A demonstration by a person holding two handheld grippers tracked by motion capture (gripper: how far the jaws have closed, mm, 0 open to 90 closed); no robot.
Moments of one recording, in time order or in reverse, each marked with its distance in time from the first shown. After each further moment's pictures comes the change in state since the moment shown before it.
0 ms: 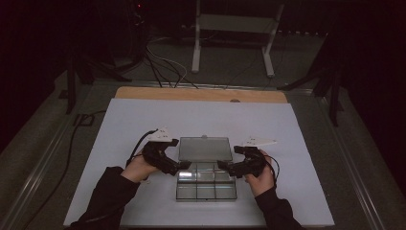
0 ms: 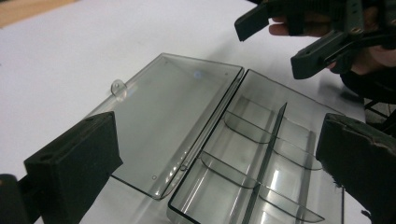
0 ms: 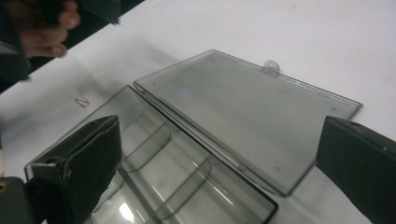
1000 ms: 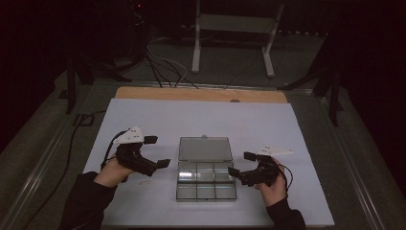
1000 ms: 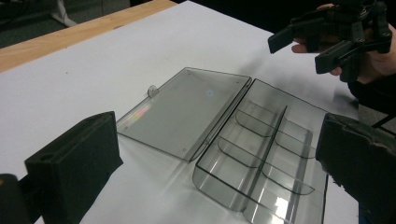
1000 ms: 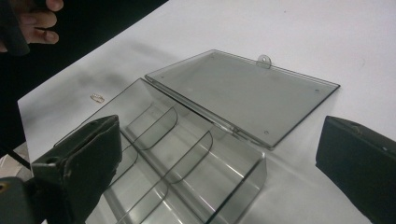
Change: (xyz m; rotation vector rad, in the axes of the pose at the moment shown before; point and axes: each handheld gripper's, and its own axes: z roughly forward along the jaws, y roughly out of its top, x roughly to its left) left arm 0.006 -0.019 -0.063 -0.101 0.059 -0.012; right arm -0.002 -0.022 -0.036 -0.058 0.020 0.024
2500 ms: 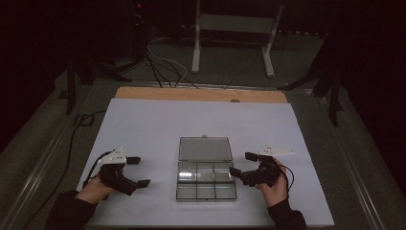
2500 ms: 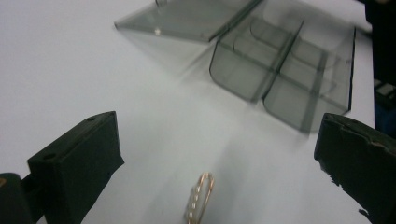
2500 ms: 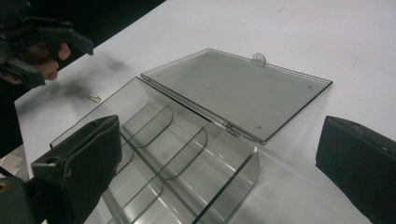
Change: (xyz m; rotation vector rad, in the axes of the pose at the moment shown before) left arm 0.023 -0.087 -0.020 0.119 -0.033 -0.034; right arm -0.003 -0.002 -0.002 -0.006 -0.005 0.006
